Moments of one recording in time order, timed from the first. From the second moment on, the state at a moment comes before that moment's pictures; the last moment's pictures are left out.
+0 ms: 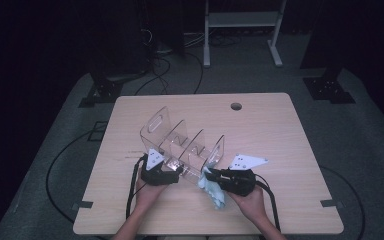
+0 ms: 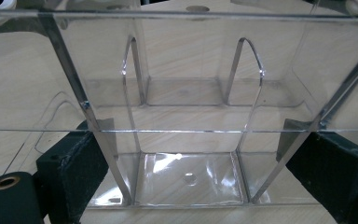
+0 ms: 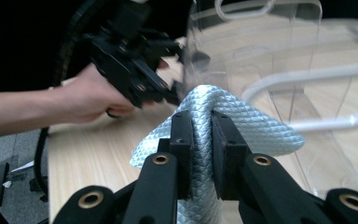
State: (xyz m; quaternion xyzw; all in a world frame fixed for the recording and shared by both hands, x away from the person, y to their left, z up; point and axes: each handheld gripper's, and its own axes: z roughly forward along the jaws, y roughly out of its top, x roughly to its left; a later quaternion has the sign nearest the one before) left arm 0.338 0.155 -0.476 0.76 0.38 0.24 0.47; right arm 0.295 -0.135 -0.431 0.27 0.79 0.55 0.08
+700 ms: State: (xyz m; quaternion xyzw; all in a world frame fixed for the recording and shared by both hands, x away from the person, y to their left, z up) left arm 0.337 0.156 -0.475 0.76 0.37 0.24 0.47; right arm 0.298 -0.138 -0.438 0.28 0.79 0.54 0.07
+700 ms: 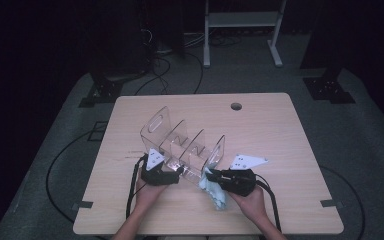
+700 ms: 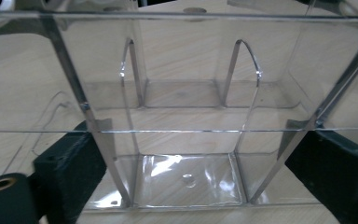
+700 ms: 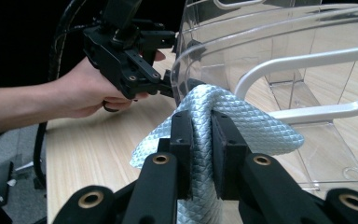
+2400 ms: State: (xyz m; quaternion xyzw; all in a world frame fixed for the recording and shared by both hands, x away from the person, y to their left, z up) left arm 0.313 0.112 -0.474 0.78 0.31 0.19 0.51; right arm 0.301 -0.214 -0.431 0.36 0.75 0.54 0.11
